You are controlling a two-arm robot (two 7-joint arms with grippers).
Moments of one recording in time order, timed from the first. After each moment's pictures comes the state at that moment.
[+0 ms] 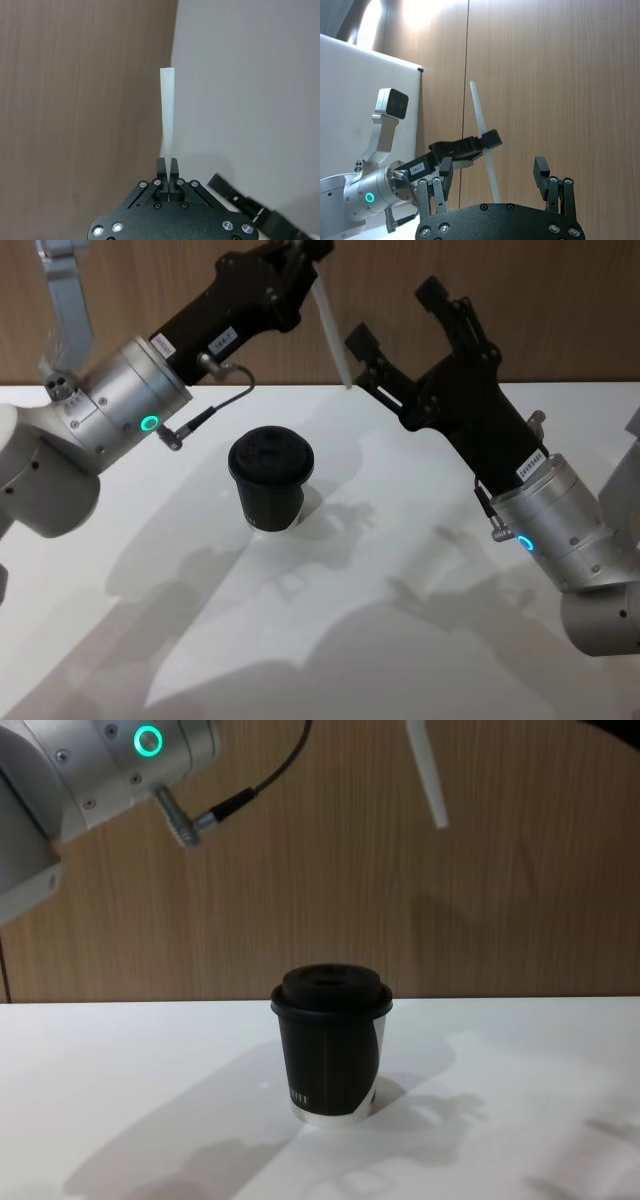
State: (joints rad) left arm -0.56 0.36 0.53 -1.55 -0.92 -0.09 -0.56; right arm 0.10 0.23 -0.20 -1.78 0.48 -0.27 0.58
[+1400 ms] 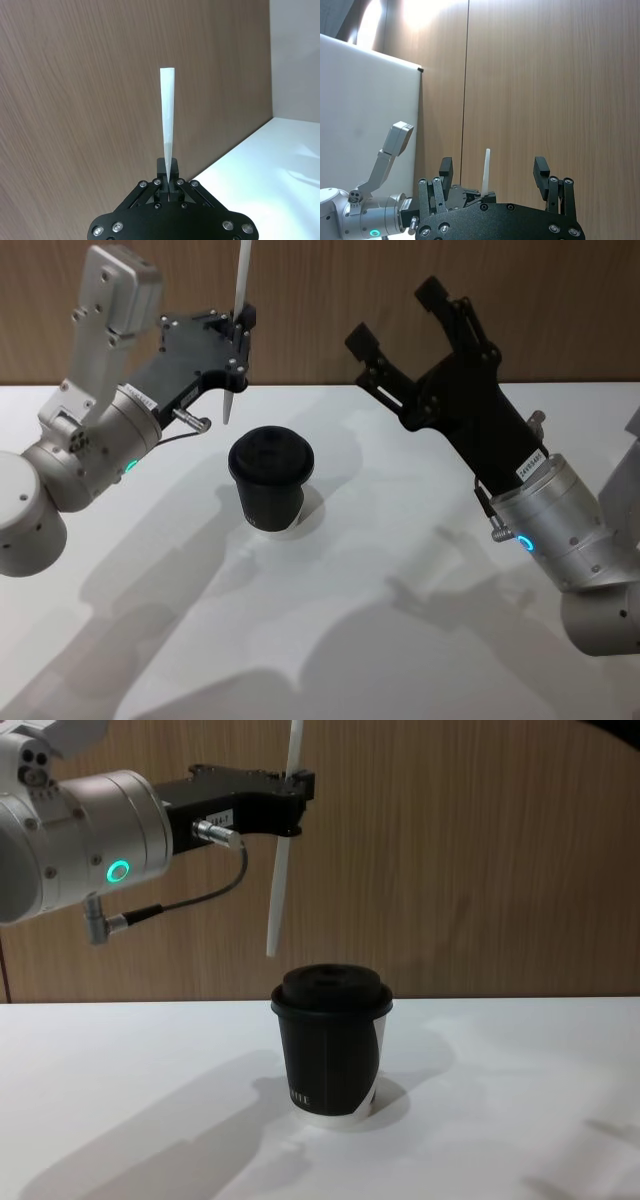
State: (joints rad) left arm -0.50 0.45 0.57 -1.59 -0.43 -0.04 -0.15; right arm 0.10 0.23 -0.20 -1.78 0.48 -0.27 0.58
